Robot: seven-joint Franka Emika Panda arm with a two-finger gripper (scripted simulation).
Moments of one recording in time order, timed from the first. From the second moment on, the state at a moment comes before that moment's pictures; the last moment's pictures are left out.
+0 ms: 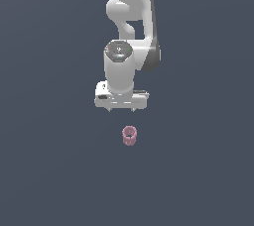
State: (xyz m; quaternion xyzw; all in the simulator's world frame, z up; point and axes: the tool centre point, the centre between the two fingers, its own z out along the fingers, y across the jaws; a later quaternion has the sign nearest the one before) arm -0.006 -0.023 0.144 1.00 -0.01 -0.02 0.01
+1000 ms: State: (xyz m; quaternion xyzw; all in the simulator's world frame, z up) arm -0.001 0.007 0.143 1.00 -0.01 -0.01 -0.01
